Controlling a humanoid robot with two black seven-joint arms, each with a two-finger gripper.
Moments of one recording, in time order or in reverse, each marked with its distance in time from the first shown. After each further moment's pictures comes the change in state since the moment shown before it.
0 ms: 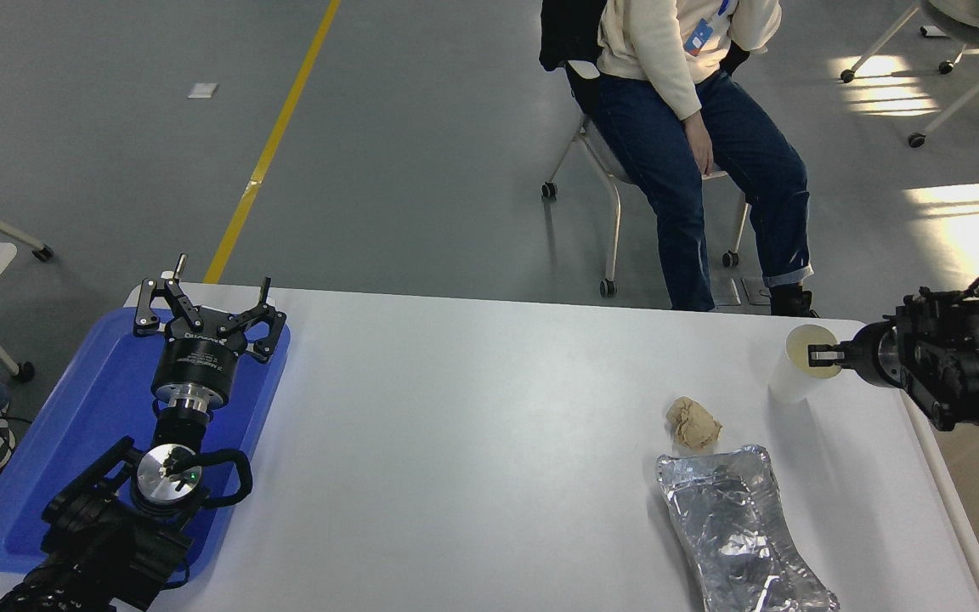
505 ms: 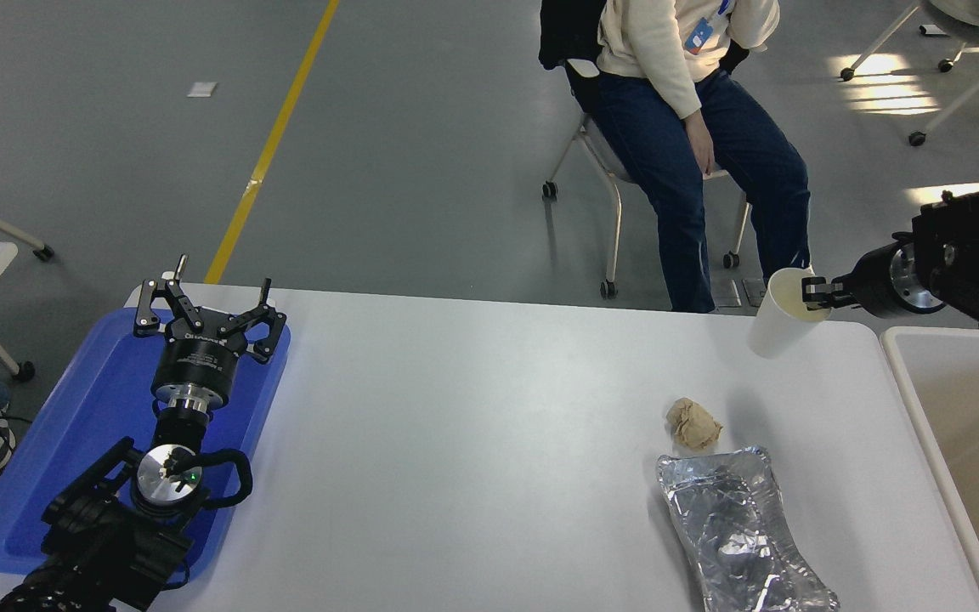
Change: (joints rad) left arm 0.000 0.000 0.000 0.000 0.001 0.000 0.002; right arm 0.470 -0.164 -0.010 0.512 -0.089 0.098 -0.003
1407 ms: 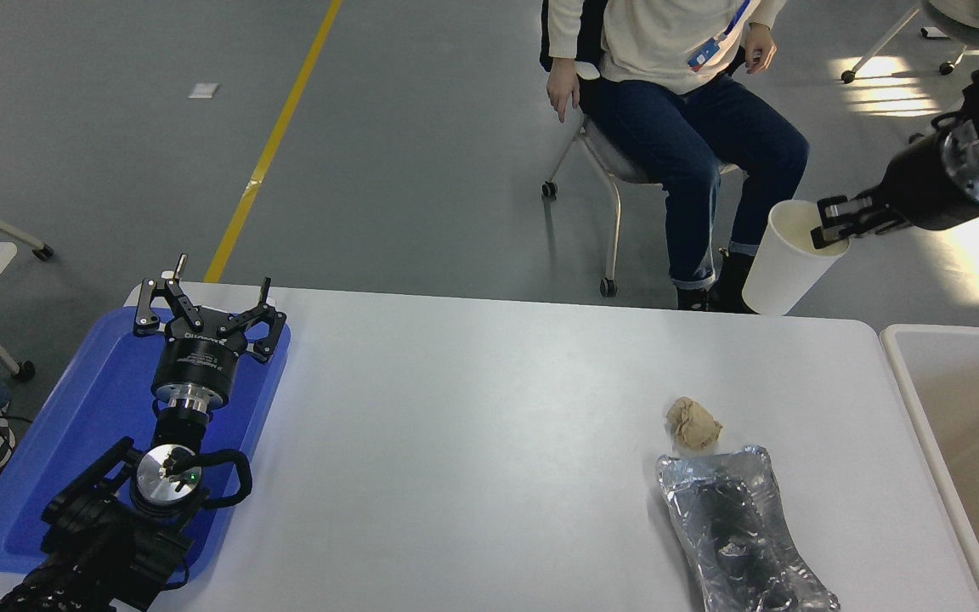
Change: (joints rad) left arm 0.000 0.000 0.000 0.000 0.000 -0.001 0.000; right arm 0.425 -0.149 -0.005 0.294 -0.156 0.205 -0.030
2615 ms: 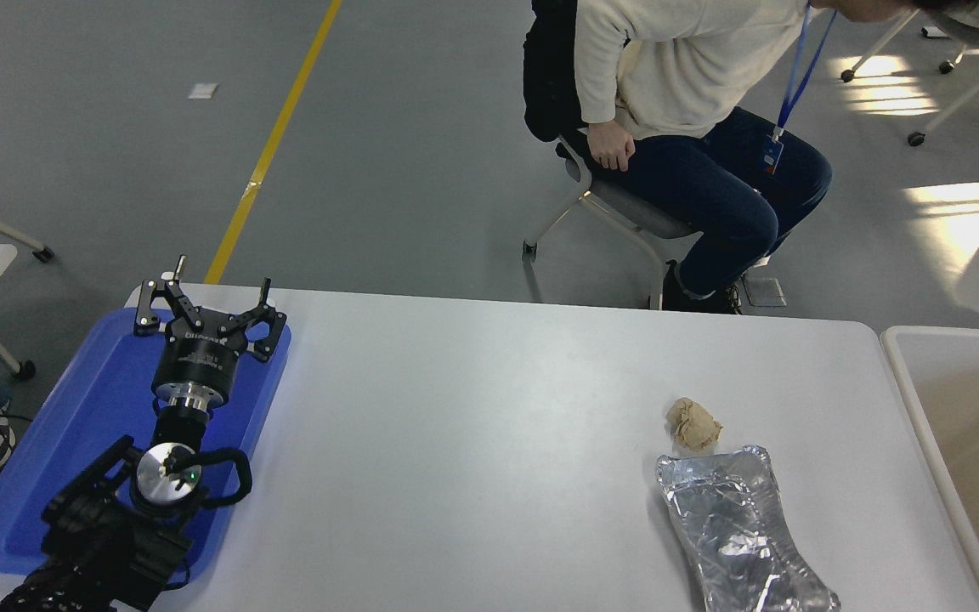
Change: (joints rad) left arm -0.001 0.000 0.000 0.000 -0.002 0.002 -0.002; right arm -0.411 -0.223 0.009 -0.501 -0.115 -0.094 0.049
